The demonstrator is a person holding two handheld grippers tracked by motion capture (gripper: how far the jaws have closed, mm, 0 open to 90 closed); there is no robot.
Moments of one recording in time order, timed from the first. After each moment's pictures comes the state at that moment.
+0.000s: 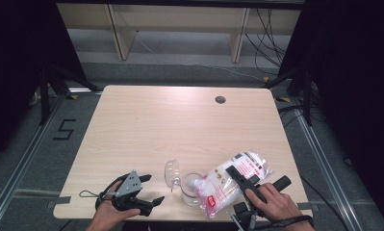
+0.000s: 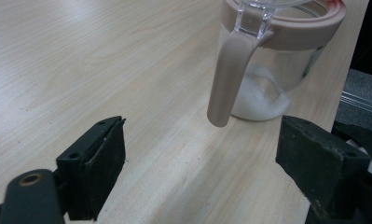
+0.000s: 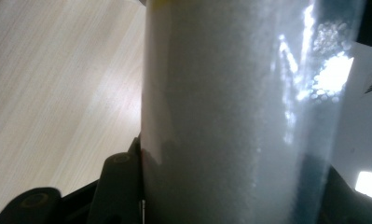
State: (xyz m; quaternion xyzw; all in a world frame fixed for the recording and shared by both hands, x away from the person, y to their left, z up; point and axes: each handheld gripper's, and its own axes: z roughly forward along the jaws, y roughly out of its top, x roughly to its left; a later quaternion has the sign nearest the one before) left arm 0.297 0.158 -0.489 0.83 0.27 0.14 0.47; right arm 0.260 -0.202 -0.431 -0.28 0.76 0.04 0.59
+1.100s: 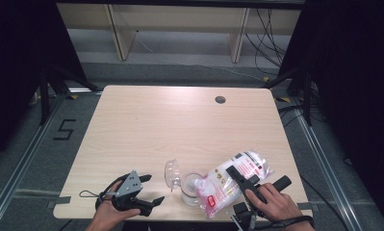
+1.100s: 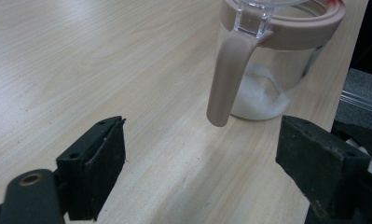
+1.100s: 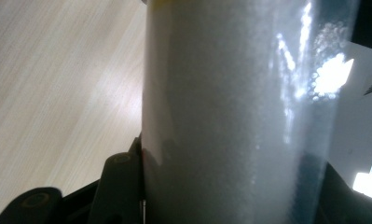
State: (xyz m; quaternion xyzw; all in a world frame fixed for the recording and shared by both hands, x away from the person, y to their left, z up) left arm 0.296 0.158 -0.489 0.83 0.27 0.14 0.47; right arm 0.258 -0.201 -0.428 -0.28 0.76 0.03 0.59
